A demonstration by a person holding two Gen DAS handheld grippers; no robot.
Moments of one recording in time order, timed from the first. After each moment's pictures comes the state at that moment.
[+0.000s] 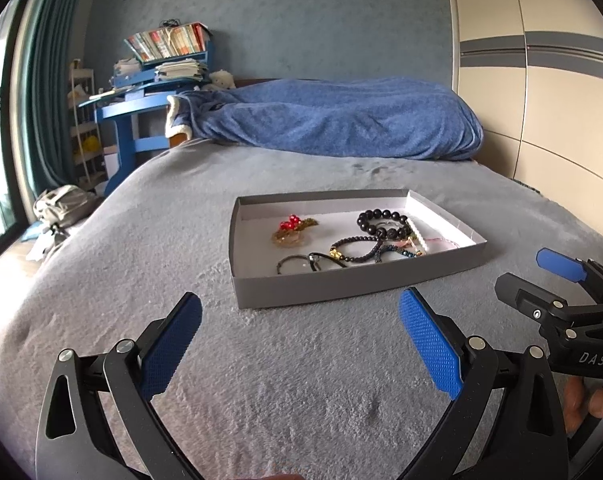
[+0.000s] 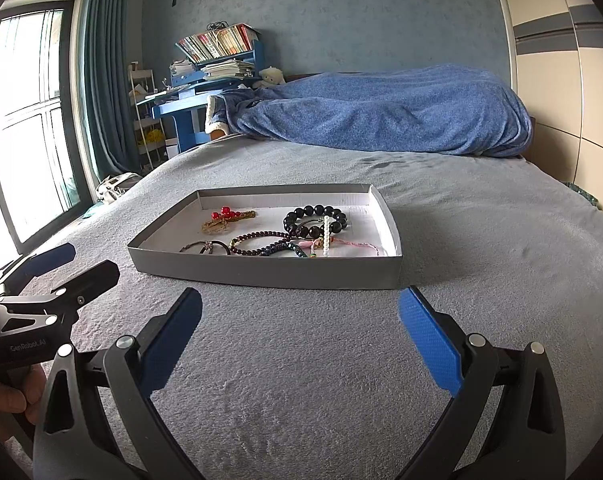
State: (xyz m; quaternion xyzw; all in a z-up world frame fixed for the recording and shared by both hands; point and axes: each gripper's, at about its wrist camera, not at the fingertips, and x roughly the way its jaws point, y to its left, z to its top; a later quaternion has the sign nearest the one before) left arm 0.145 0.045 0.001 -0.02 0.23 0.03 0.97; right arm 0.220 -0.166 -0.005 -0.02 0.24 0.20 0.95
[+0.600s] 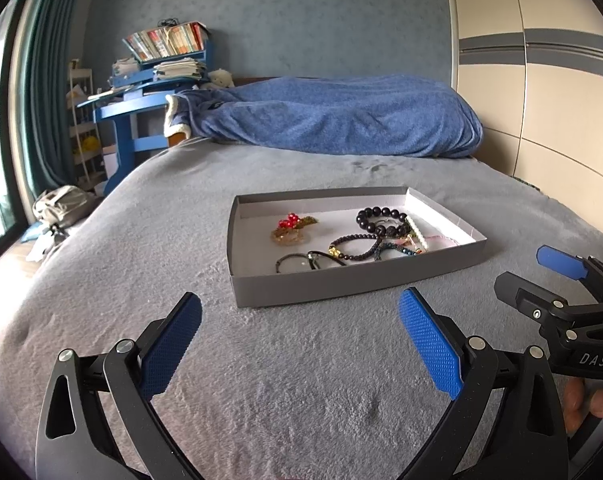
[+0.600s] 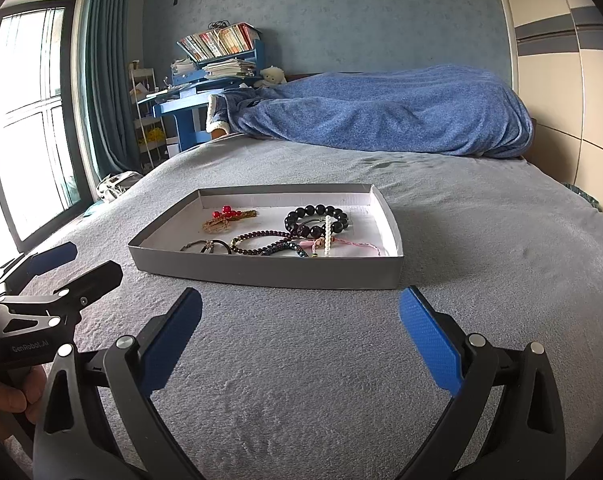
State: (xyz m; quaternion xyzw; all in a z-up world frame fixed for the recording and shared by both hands) left arm 0.146 0.044 -0.001 -0.02 0.24 0.03 0.97; right arm 0.220 -0.166 -0.006 -0.02 0.24 0.20 0.95
